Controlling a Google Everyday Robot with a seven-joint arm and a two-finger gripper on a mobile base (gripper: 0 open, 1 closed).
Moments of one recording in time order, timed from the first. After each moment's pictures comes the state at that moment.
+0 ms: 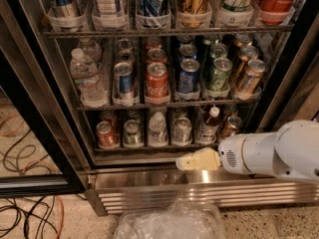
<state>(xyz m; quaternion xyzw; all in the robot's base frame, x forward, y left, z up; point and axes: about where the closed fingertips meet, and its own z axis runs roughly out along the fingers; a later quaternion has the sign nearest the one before) 0.462 -0.126 0.743 -0.20 0.90 0.21 0.32</state>
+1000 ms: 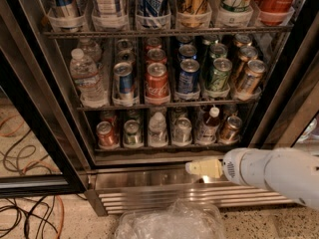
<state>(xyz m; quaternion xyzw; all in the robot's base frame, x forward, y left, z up) 0.471 -0.163 0.692 -0.13 0.92 0.14 0.33</state>
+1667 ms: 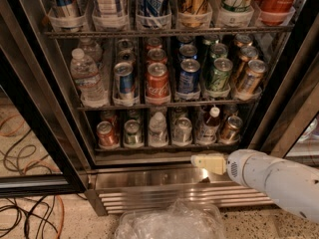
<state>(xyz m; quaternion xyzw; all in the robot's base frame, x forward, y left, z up) 0.487 -0.188 0.691 -0.07 0.91 0.12 0.40</state>
